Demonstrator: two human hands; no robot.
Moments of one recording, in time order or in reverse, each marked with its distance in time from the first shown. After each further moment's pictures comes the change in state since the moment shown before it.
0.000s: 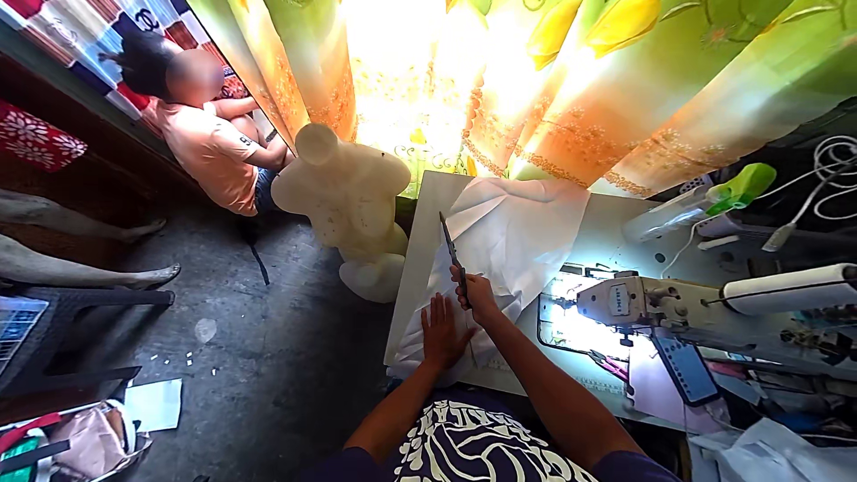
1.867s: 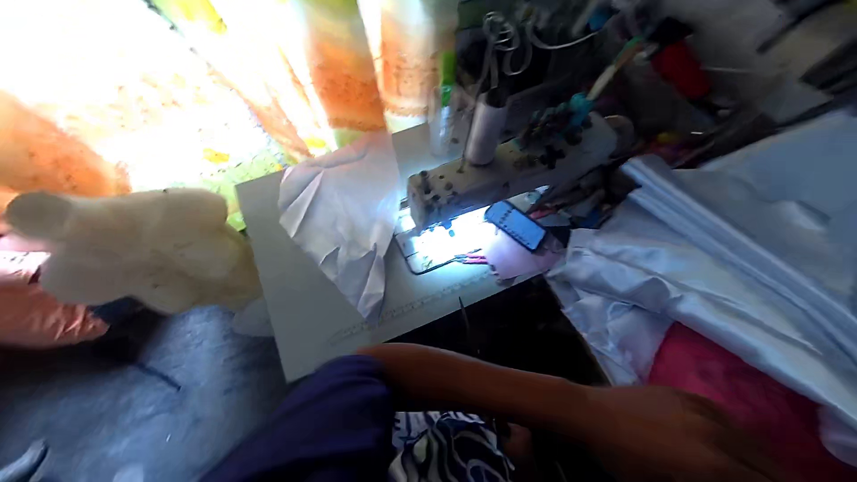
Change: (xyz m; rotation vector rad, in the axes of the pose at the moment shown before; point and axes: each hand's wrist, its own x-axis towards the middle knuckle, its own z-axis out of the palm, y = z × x) left_hand -0.174 0.376 -0.084 -0.914 -0.812 1.572; right_hand -0.310 0.306 -0.128 -0.138 0.763 -0.240
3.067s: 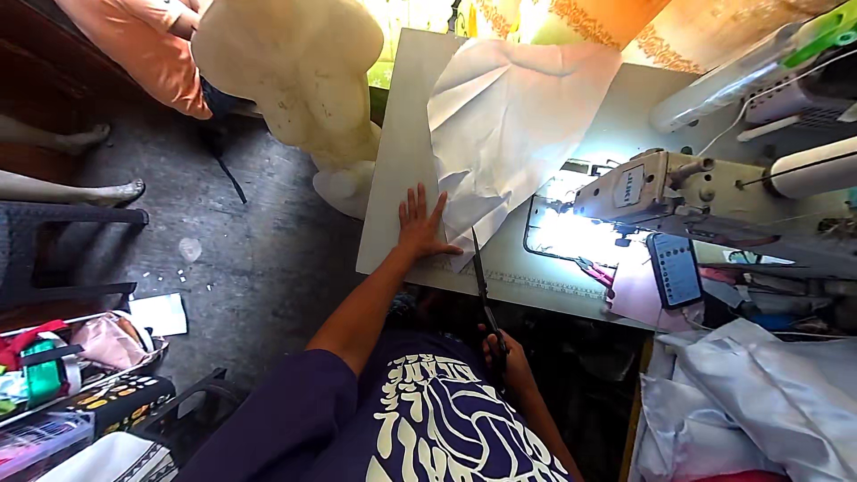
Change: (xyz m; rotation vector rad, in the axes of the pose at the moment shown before) left_hand -0.404 -0.089 -0.140 0.602 0.353 -1.798; right_hand 0.117 -0.046 0.073 0.128 -0.806 0.247
